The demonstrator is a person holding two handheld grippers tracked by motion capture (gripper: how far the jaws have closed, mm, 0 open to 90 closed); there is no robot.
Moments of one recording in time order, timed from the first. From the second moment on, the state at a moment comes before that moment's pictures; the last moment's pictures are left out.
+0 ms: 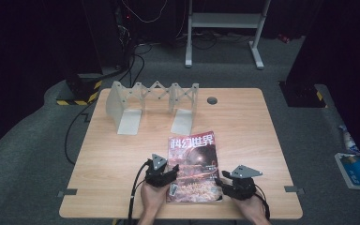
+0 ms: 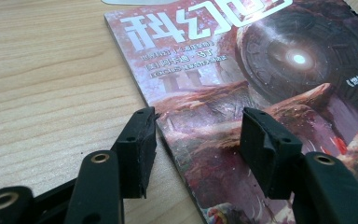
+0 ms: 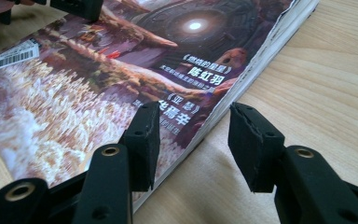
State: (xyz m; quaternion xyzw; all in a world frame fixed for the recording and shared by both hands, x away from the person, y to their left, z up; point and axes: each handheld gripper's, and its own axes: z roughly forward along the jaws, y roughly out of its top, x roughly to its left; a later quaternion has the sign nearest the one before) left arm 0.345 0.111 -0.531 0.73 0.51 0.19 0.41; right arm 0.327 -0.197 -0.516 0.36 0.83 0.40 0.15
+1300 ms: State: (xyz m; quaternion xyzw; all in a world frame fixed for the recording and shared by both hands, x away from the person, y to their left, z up) left arm 0.345 0.111 -0.532 0.74 0.50 0.19 0.42; right arm 0.404 -0.195 -0.496 0.45 0.79 0.40 0.12
